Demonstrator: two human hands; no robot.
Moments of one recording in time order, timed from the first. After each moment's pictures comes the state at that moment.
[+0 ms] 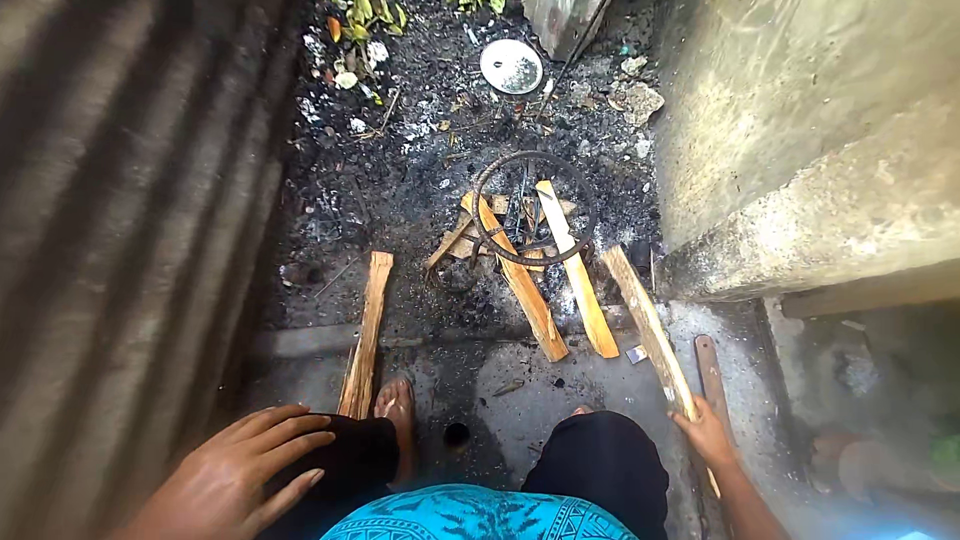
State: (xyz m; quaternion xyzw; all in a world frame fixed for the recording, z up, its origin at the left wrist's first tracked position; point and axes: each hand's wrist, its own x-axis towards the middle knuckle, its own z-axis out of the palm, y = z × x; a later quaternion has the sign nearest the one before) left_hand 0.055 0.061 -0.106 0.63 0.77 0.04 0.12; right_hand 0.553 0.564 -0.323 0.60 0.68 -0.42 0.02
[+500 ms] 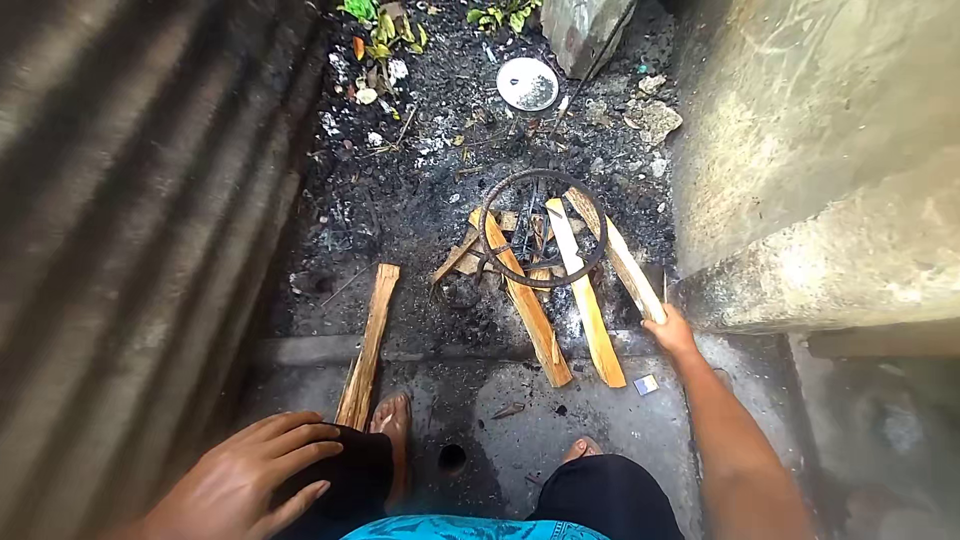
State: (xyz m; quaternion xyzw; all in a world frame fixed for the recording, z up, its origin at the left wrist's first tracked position) left_hand 0.055 0.101 -0.106 0.64 0.76 0.04 0.13; right_hand 0.341 0.730 -0.342 0.52 0.77 -0.36 0.06
